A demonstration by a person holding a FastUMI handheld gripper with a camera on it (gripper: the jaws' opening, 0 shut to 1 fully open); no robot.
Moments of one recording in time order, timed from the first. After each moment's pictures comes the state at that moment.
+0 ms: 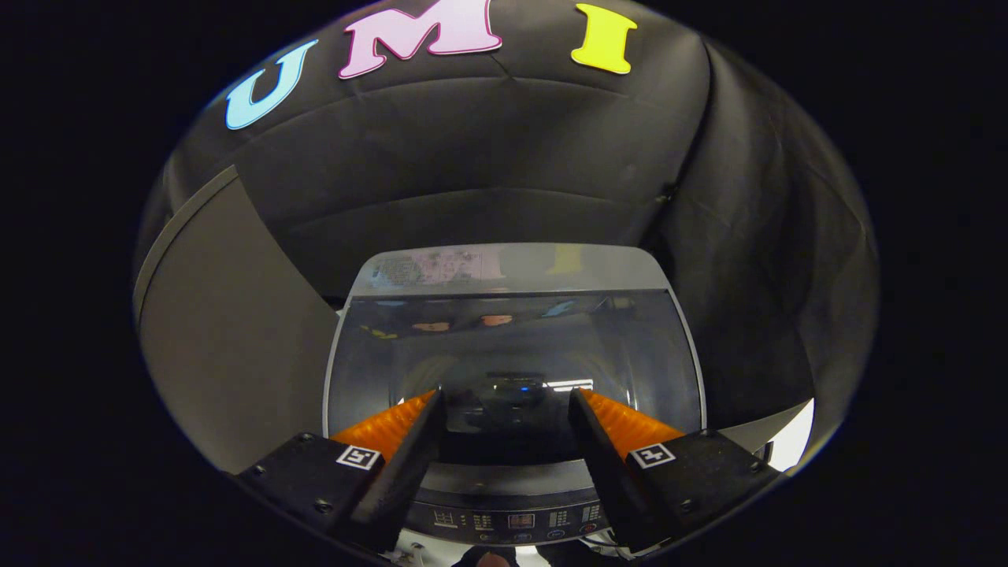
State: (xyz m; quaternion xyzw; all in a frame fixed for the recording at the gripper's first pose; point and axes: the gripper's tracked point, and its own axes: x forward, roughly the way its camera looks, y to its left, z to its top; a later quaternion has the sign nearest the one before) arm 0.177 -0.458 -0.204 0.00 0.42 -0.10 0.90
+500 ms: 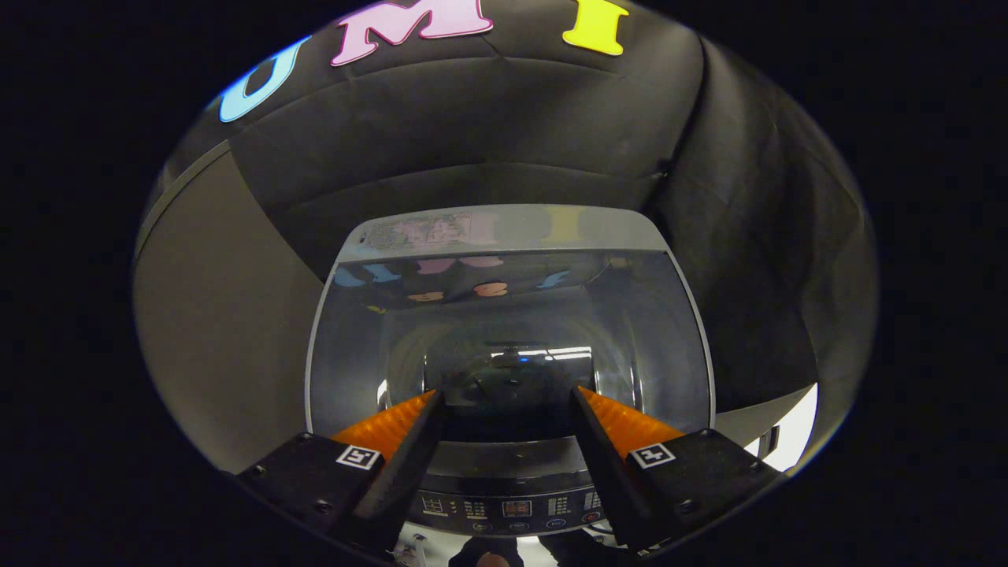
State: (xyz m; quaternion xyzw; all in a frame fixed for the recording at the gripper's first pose) arm 0.149 -0.467 -0.232 0.01 0.45 -0.11 0.89
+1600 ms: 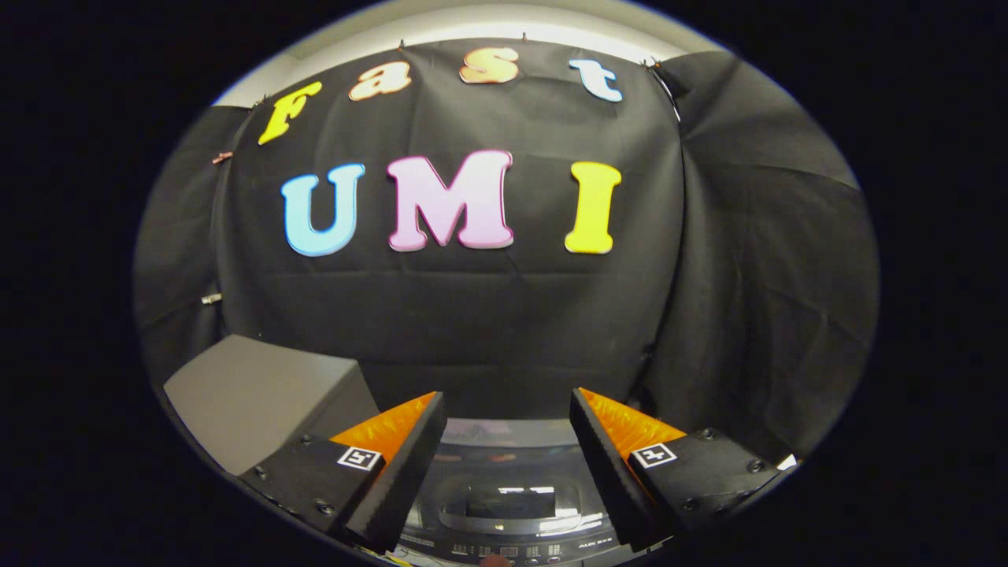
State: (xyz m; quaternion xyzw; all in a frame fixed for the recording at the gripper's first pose) arm 0.152 -0.426 0.069 -0.02 0.09 -0.05 0.99
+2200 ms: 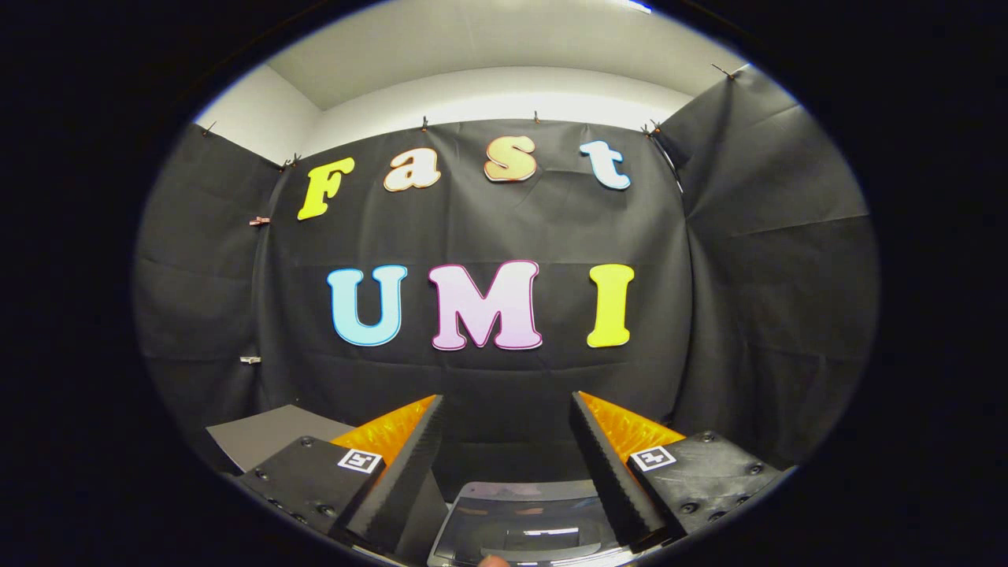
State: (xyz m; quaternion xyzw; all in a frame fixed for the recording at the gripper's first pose) arm 0.097 -0.385 0.182 0.00 -0.05 0.00 1.00
